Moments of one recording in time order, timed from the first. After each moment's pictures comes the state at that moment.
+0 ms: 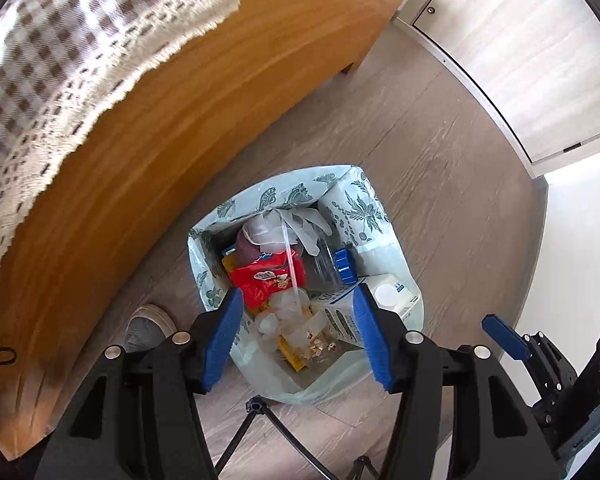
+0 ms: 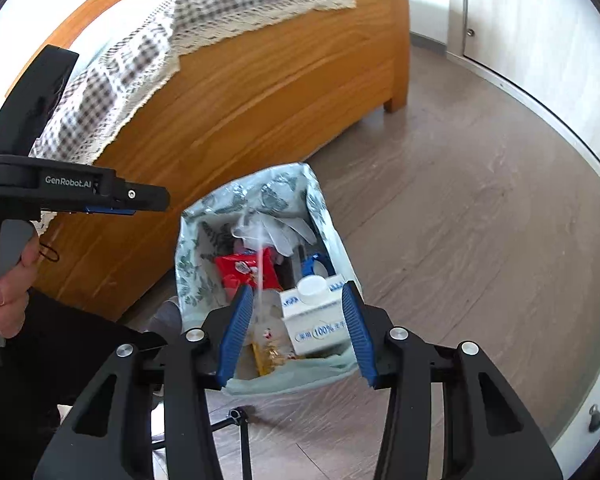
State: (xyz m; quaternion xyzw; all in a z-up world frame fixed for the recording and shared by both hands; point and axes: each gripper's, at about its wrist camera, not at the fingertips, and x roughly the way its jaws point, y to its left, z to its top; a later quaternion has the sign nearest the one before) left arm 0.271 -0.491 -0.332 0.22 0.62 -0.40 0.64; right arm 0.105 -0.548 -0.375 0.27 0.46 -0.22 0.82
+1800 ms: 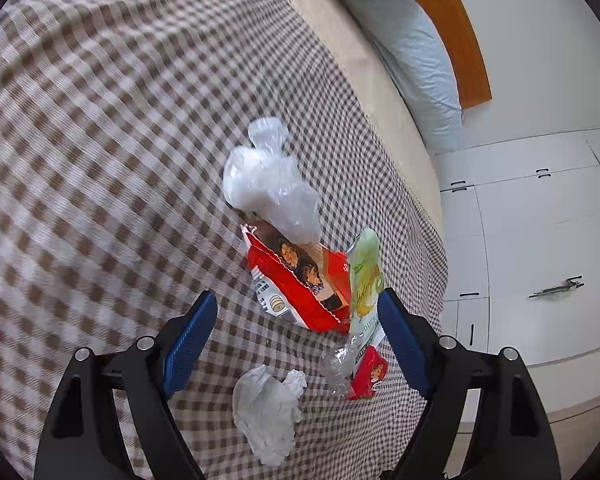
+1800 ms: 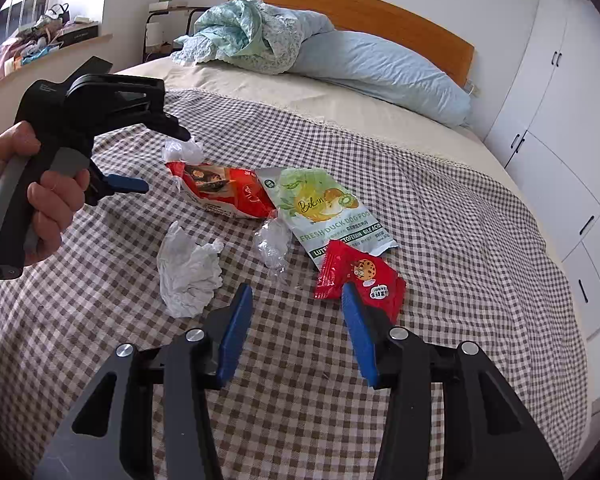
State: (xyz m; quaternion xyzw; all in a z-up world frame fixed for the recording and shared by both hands) left arm 0.857 -0.066 -0.233 -0.41 0.52 -0.15 0.73; right arm 0.699 -0.279 -0.207 -0.13 0.38 0.02 0.92
